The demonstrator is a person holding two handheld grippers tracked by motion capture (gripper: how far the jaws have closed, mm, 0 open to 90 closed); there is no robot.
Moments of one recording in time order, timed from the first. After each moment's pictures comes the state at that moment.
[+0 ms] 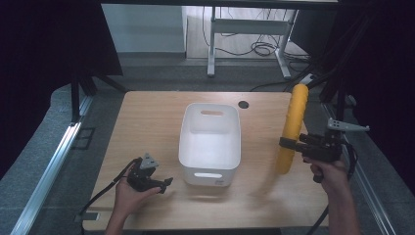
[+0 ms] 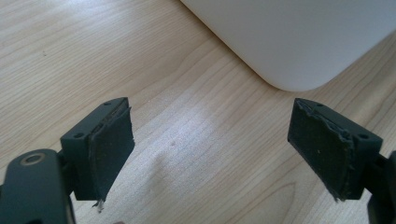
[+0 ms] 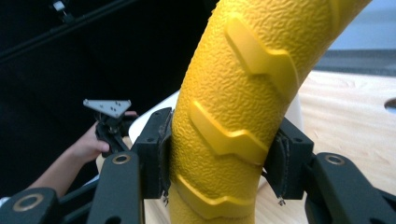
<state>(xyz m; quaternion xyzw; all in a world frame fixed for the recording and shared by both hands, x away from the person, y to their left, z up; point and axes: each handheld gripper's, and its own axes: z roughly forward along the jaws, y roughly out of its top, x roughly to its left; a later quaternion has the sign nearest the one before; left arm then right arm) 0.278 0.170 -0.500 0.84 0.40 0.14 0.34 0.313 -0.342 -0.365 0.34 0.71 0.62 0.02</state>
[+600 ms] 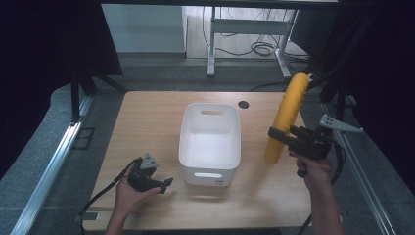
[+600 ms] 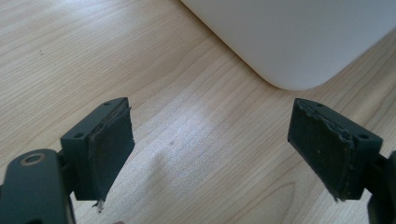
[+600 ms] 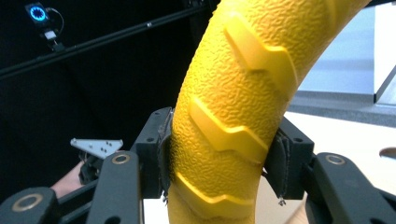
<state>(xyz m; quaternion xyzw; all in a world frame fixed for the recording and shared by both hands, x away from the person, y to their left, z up) 0.278 0.169 -0.501 0.84 0.40 0.14 0.33 0.308 -0.303 -0.349 0.33 0.67 0.66 0.09</state>
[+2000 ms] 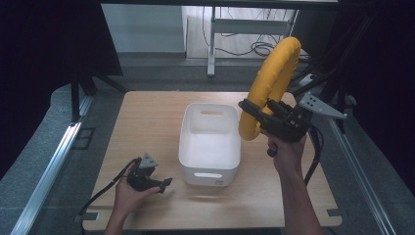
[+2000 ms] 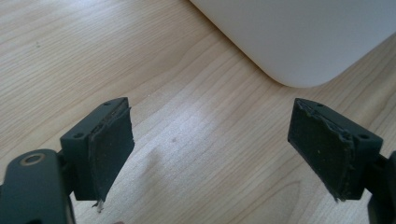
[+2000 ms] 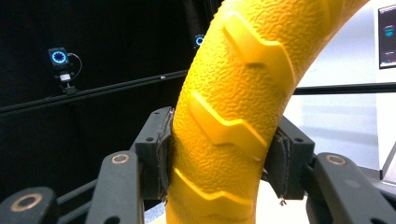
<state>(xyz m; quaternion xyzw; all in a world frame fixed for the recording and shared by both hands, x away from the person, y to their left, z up) 0.281 0.175 -0.504 0.84 0.41 0.13 0.34 0.305 -0.218 -0.285 0.28 0.61 0.72 0.16</state>
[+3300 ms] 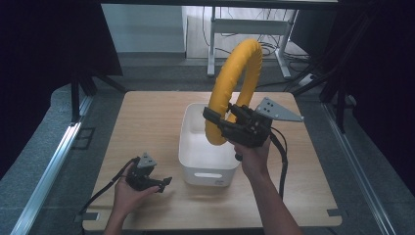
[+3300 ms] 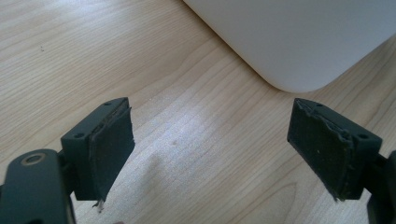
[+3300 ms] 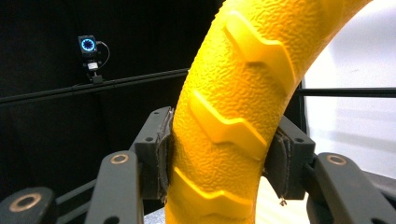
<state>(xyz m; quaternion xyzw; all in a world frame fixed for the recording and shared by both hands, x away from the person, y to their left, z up) 0.280 0.176 -0.501 0.84 0.41 0.13 0.35 0.299 -0.143 -0.297 0.24 0.63 0.73 0.13</state>
